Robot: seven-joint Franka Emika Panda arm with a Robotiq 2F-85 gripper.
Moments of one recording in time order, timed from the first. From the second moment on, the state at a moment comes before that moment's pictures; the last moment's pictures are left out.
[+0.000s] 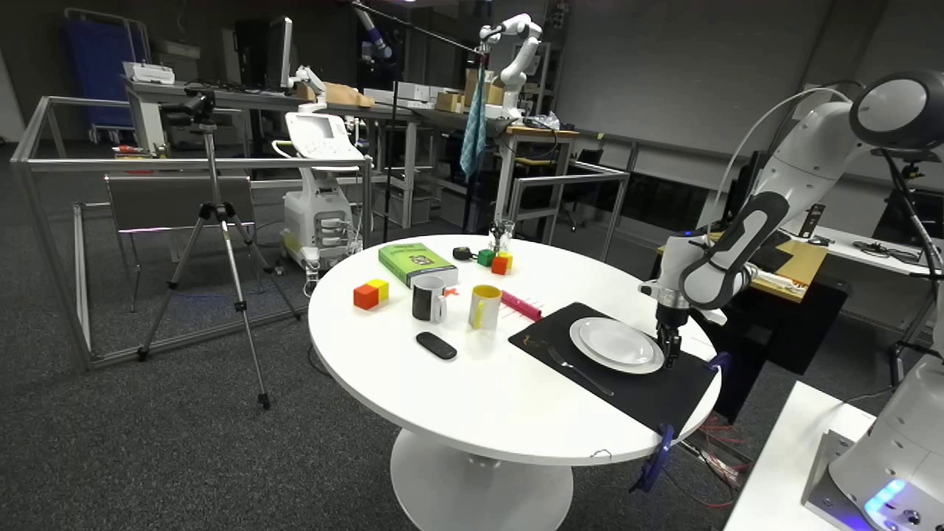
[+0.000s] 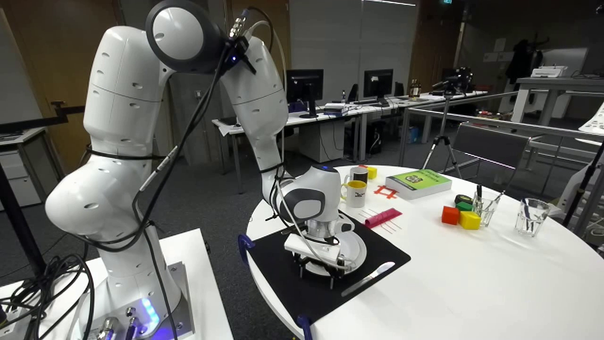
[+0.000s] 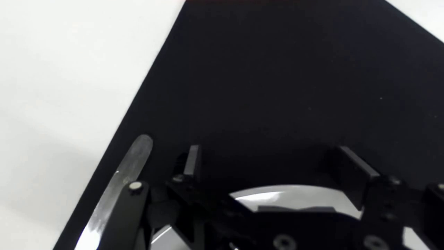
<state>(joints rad) -0.27 0.41 -0.01 -2.48 -0.27 2.80 -0.65</state>
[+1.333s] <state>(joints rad) -0.26 0.41 0.01 -2.47 -0.27 2.80 -0.65</state>
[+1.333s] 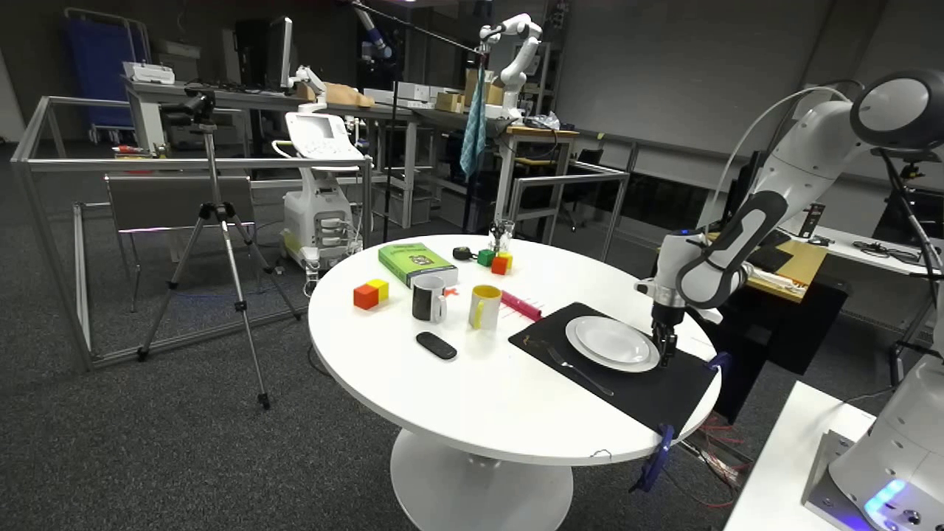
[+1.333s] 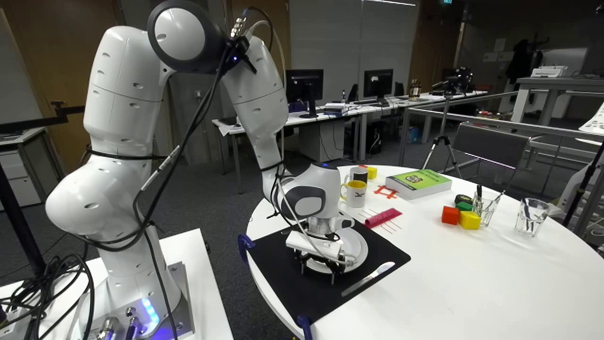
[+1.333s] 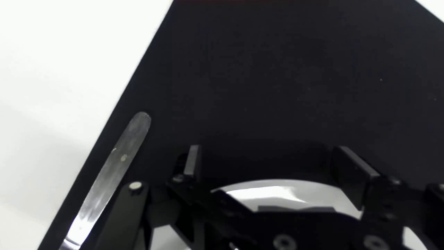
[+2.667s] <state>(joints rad) -0.16 0.27 -0.06 -2.47 -0.33 2.56 -0.50</state>
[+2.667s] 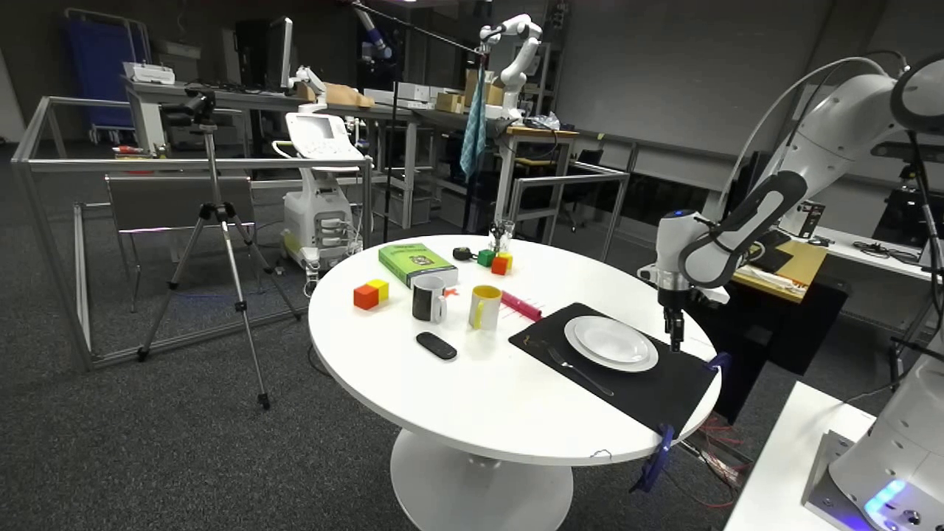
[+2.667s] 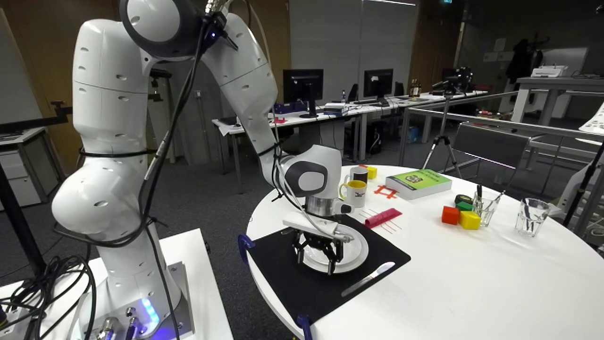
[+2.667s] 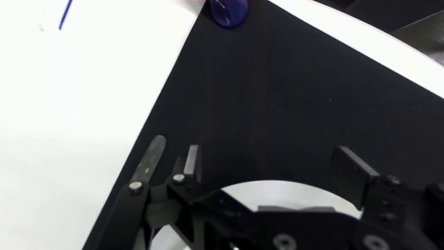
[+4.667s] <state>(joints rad) -0.18 0.01 -0.17 -2.41 -0.49 2.47 0.59</state>
